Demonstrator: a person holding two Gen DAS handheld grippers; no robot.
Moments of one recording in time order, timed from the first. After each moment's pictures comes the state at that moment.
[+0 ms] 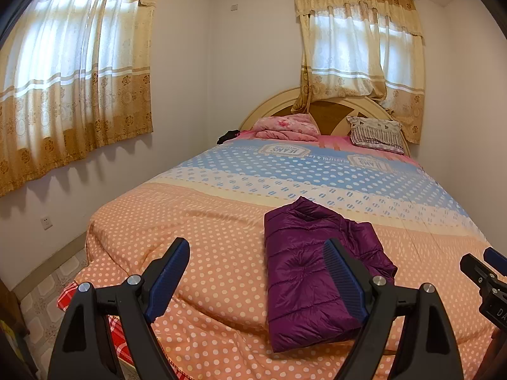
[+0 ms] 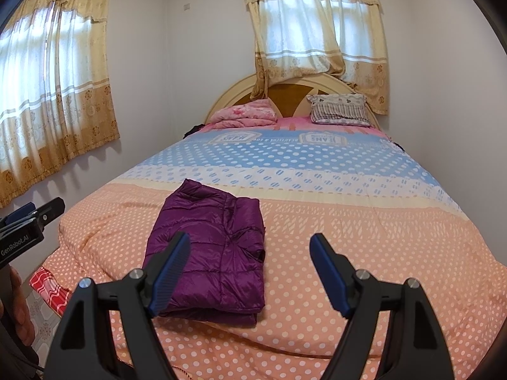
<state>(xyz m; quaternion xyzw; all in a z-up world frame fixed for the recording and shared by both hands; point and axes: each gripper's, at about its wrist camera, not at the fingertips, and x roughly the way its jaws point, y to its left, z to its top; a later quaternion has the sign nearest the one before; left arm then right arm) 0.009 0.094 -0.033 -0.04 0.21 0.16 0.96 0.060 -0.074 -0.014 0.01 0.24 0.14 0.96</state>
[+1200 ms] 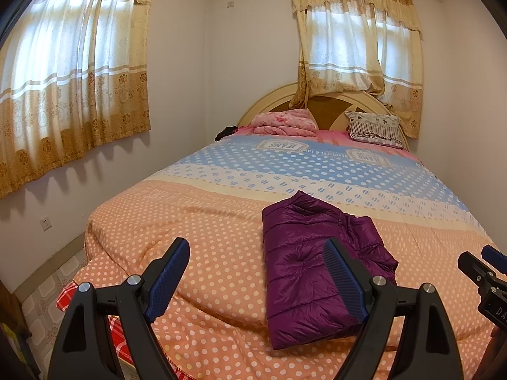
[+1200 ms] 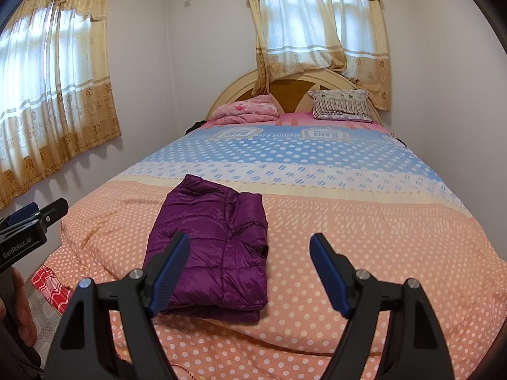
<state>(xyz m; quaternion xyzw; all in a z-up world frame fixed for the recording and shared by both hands) 0.010 0.098 -0.036 -0.04 0.22 0.15 0.96 0.061 -0.073 -0.018 0.01 0.25 0.14 0.96</state>
